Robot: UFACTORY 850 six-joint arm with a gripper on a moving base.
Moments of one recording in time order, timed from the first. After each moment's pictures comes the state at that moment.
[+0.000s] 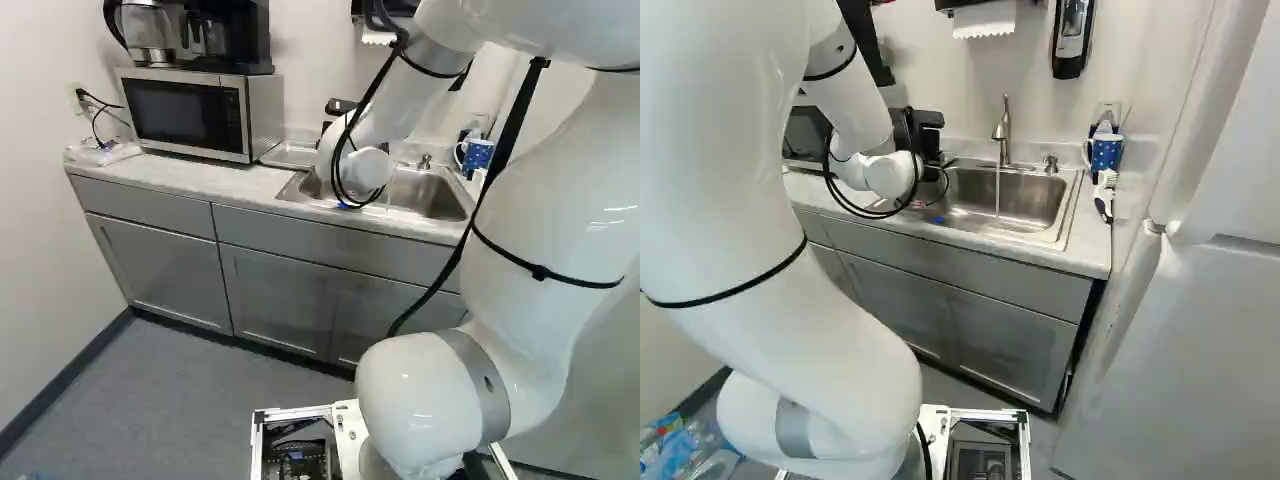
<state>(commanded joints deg) 3.1 -2.5 -39.5 0.6 45.0 9.7</state>
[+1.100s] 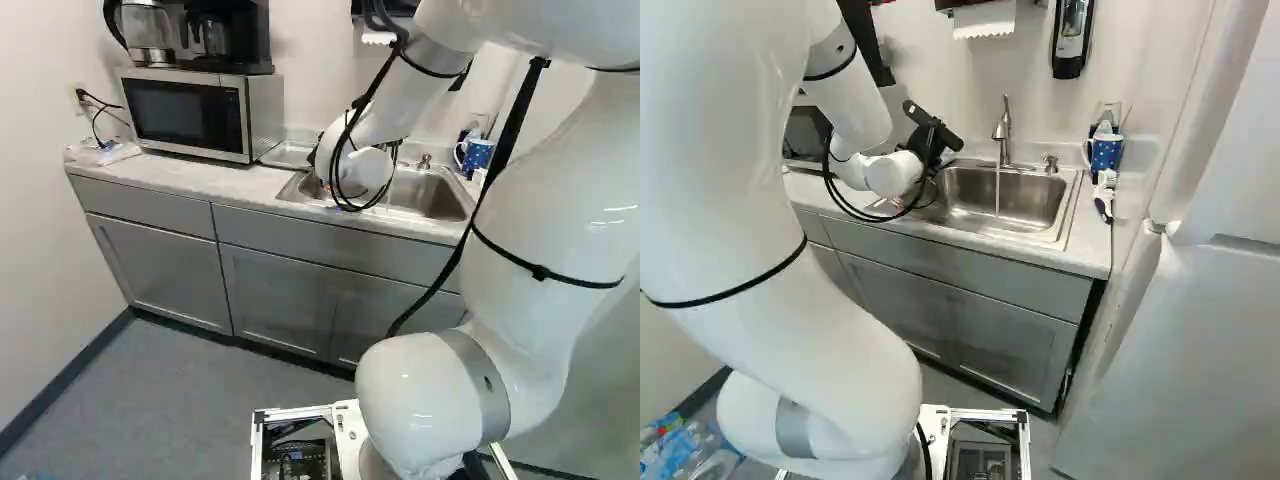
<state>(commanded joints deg) 3.1 -2.5 -39.5 0.6 45.0 42.7</state>
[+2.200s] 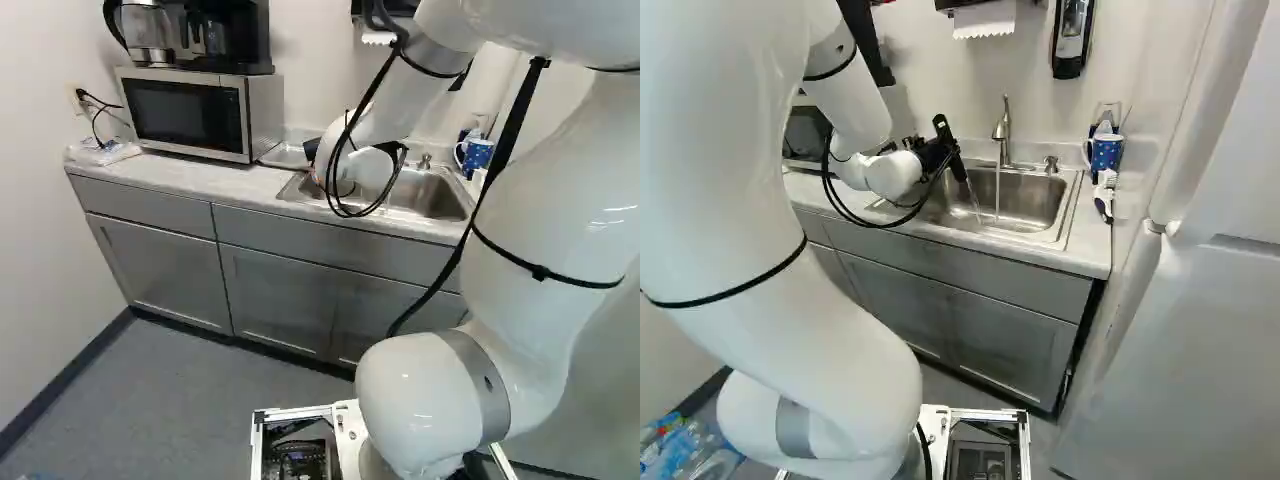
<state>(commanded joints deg) 3.1 -2.5 -39.5 0.6 45.0 75.9</state>
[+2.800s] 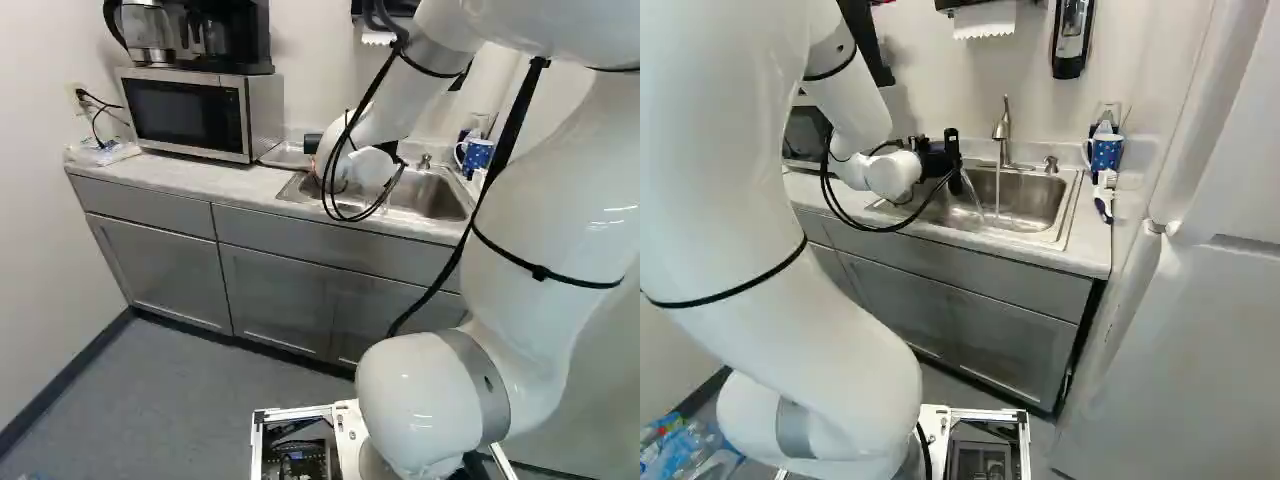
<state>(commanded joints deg) 3.1 -2.5 -39.5 0.6 45.0 93.9</state>
